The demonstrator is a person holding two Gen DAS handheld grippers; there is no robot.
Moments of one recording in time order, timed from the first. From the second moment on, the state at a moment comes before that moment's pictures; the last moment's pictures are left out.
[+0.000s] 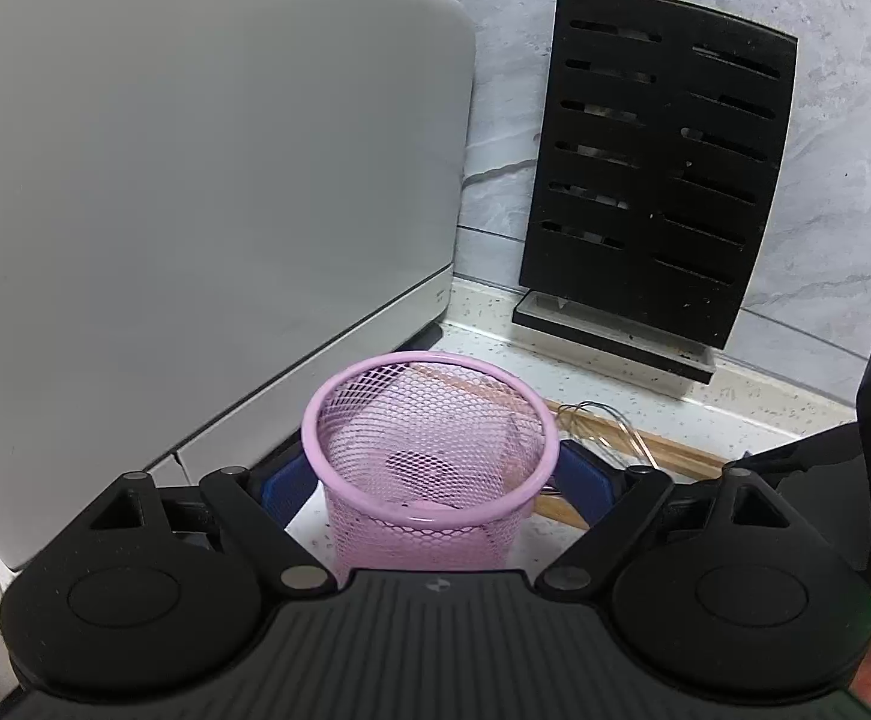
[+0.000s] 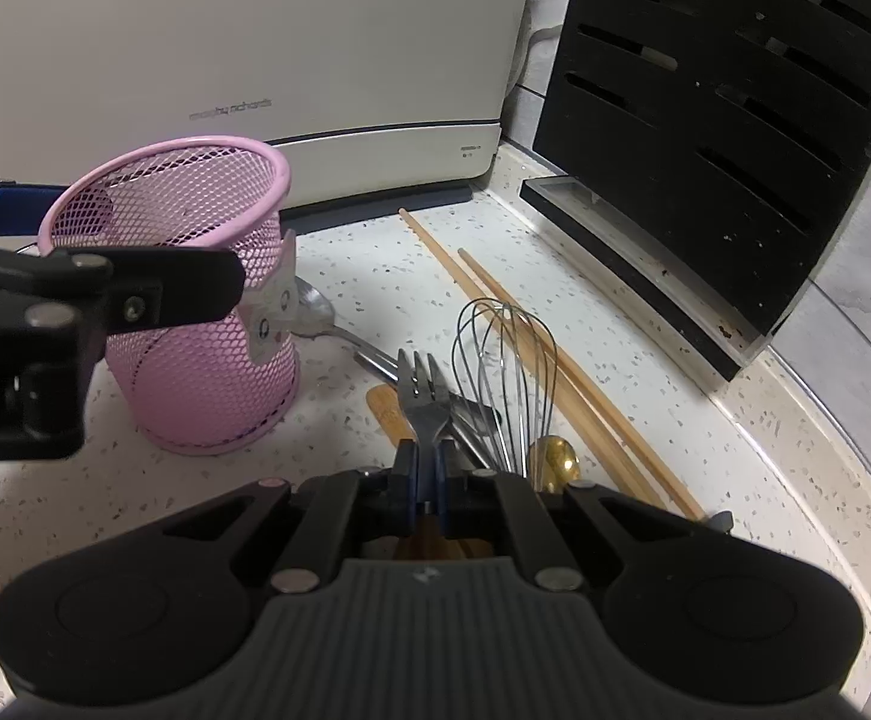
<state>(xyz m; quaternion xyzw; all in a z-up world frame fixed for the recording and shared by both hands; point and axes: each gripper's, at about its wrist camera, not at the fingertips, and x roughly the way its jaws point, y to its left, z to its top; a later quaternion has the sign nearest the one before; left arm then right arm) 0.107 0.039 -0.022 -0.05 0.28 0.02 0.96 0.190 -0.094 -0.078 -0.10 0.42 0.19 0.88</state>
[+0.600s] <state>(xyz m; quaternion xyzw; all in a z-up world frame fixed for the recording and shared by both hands) 0.084 0.042 -0.021 -0.03 0.29 -0.04 0.95 0.169 -0.124 -0.049 -0.01 0.42 0.20 0.88</state>
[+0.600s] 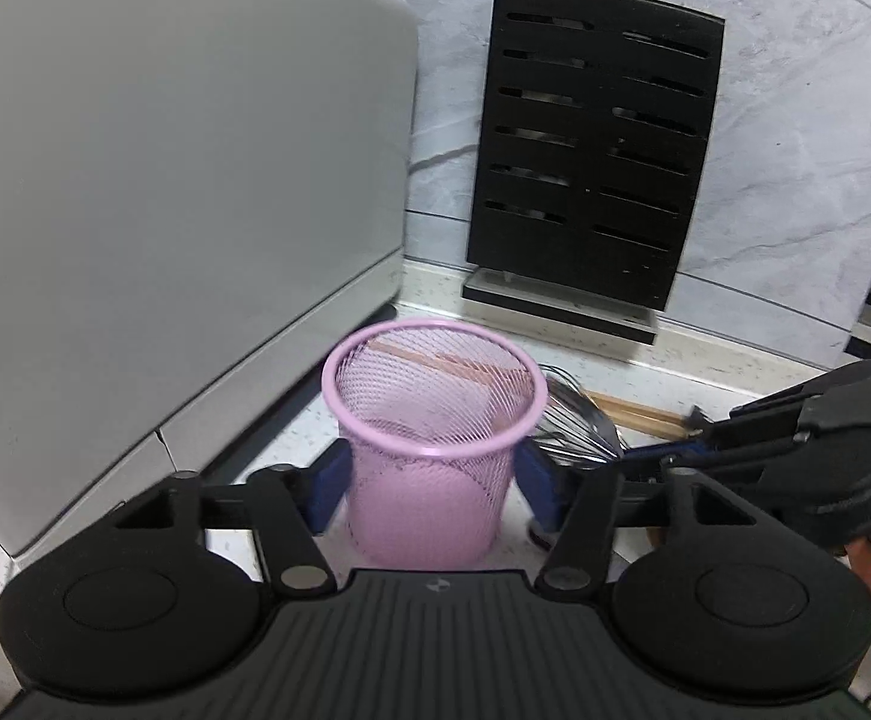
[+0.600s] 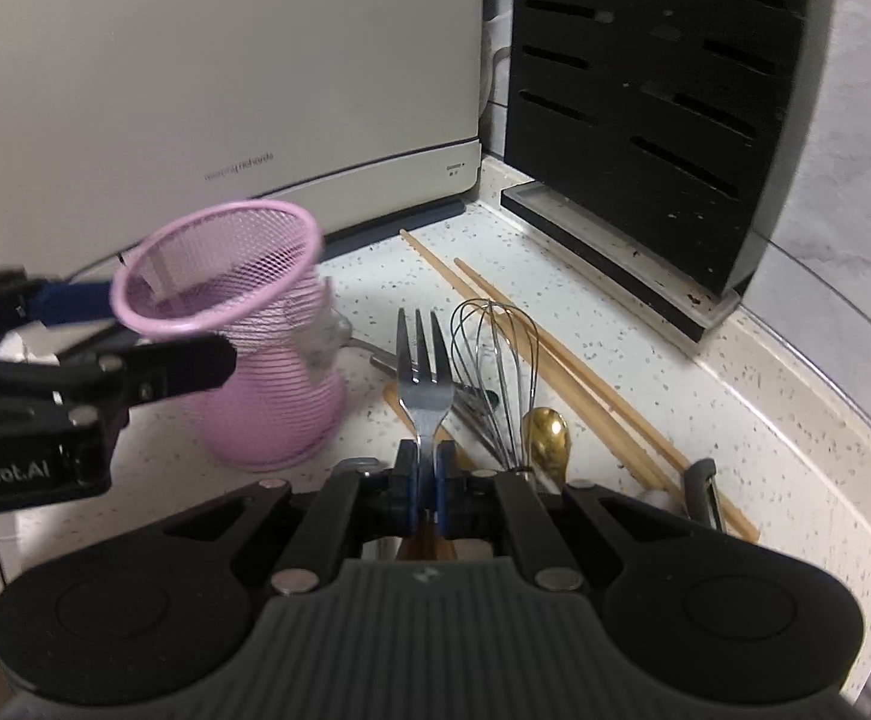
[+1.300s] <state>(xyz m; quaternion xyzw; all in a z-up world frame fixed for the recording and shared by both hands) 0.100 0.034 -0.025 0.02 0.27 -0.05 0.96 0.158 -0.153 0.031 0.09 0.28 0.19 0.94</state>
